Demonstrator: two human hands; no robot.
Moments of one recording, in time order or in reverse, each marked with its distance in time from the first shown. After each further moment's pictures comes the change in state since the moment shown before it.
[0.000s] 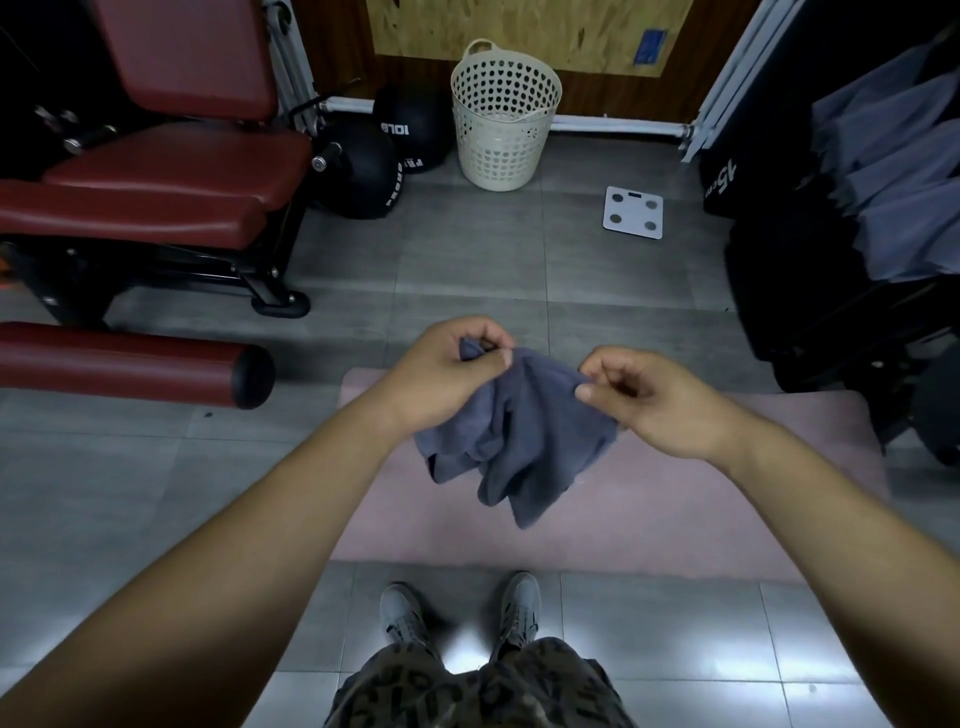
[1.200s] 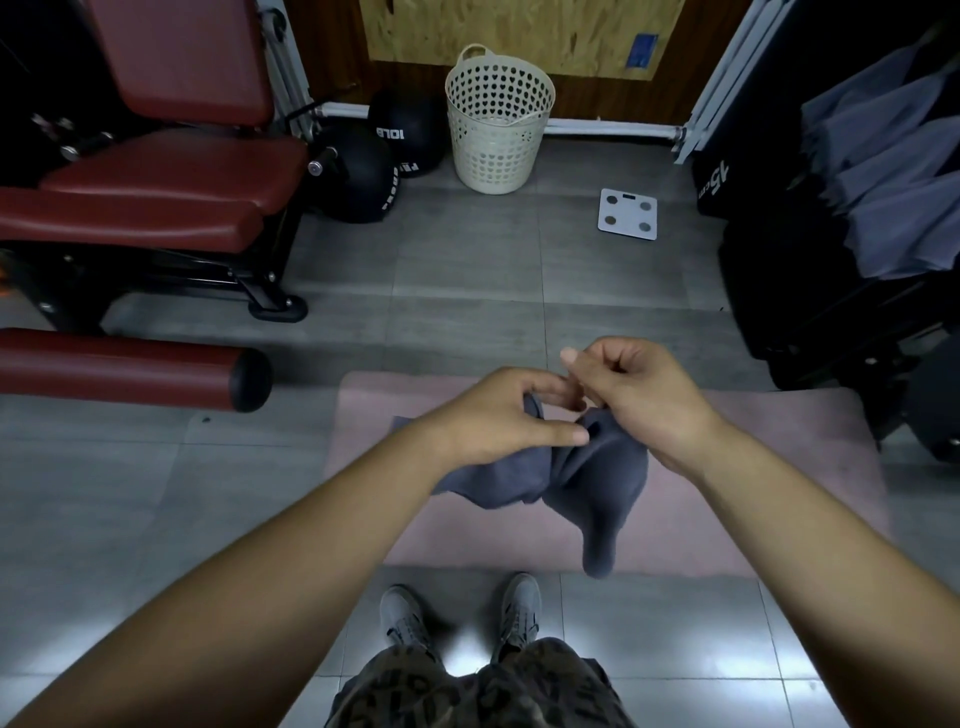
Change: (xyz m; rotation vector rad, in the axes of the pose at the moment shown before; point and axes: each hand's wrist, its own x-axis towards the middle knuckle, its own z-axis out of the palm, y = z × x) left_hand -0.008 0.002 0.049 -0.004 -0.335 -0.097; right_hand 0.000 -0.019 0.026 0.300 0.304 0.091
